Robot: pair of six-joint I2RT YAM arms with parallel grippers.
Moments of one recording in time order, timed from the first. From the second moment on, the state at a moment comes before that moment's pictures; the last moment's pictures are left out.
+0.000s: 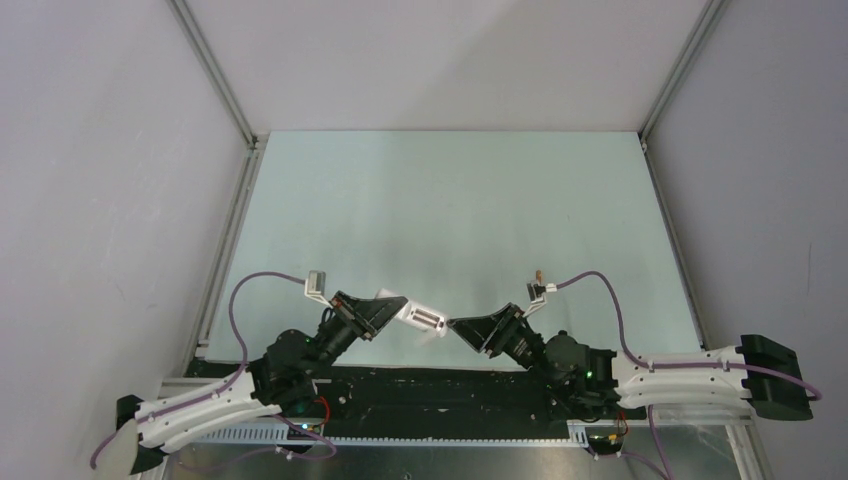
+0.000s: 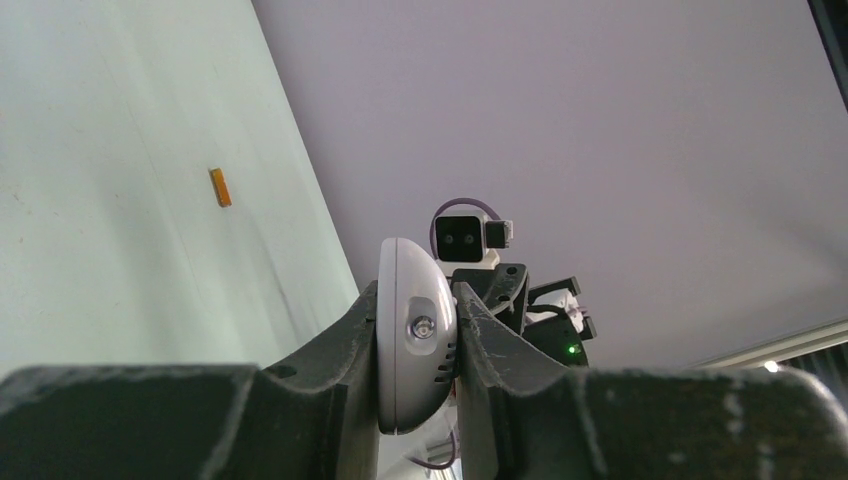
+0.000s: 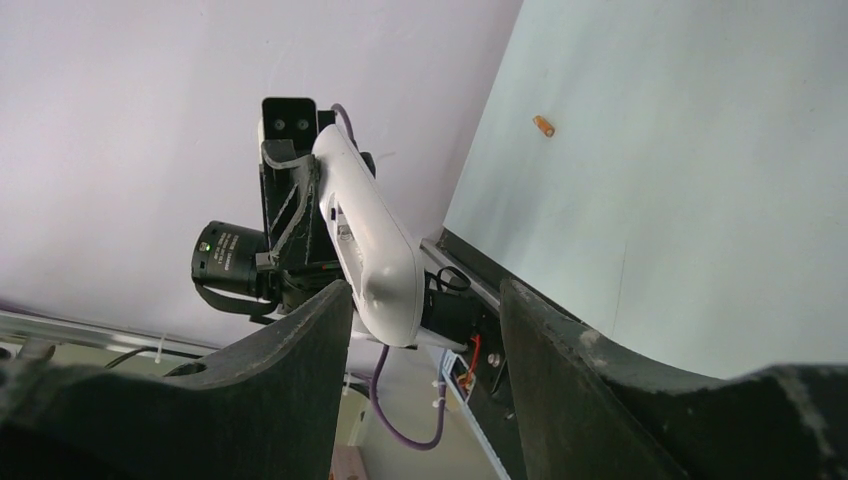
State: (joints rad) left arm -1.15 0.20 0.07 0.33 -0.39 -1.18; right arm 1.43 0.71 0.16 0.61 0.57 1.13
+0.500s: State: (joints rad) left arm -1.14 0.23 0.06 0.33 -0.39 -1.21; right arm 1.43 0.65 0.15 0.55 0.58 1.13
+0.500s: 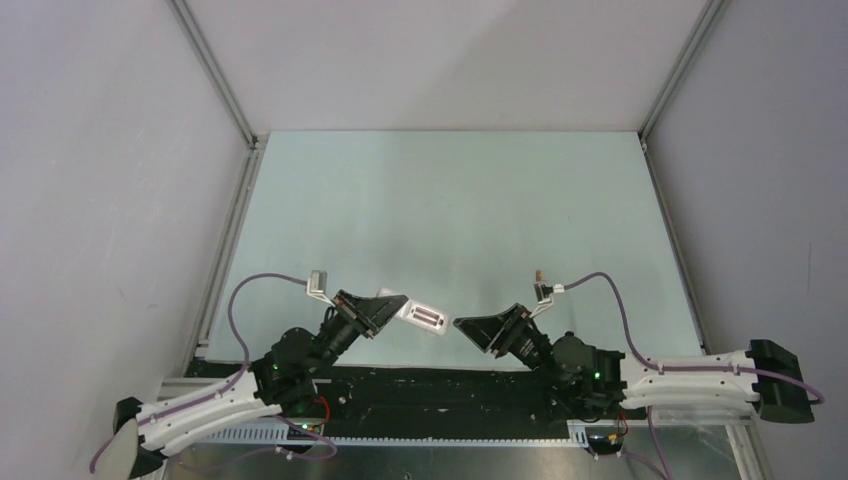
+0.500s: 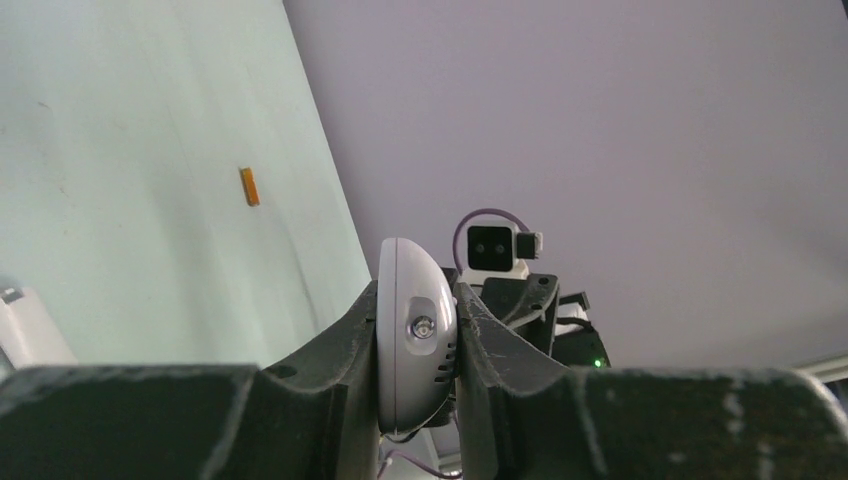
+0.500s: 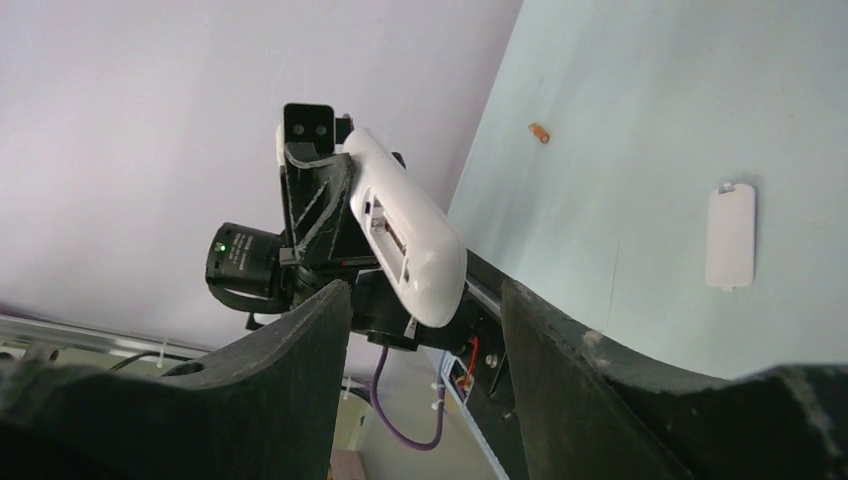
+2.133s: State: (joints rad) left arm -1.01 0.11 0.36 -0.14 -0.33 -0.99; right arm 1.11 1.56 0.67 0.14 0.00 0.75
